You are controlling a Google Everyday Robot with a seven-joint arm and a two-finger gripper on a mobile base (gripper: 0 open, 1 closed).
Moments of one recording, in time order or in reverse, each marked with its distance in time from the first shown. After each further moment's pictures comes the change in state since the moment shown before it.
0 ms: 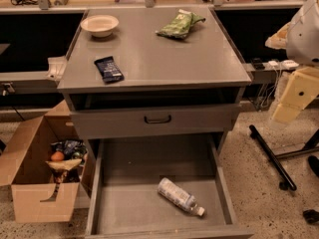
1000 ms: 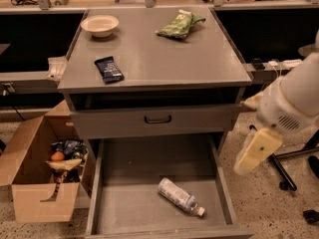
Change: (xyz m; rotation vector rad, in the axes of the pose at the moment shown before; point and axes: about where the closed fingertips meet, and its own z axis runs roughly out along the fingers) arm 0.014 0.048 0.118 -0.139 -0.113 0.164
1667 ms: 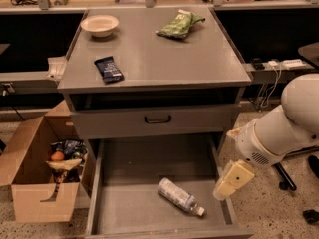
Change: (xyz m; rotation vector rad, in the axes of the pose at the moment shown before) arm 0.019 0.032 0.096 -0.080 -0.071 0.074
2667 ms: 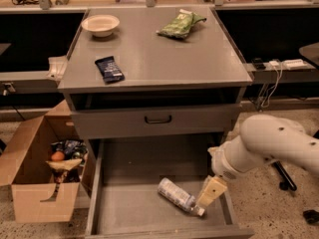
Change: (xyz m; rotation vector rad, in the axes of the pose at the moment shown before) arm 0.023 -0.017 0.119 -0.016 0.020 -0.040
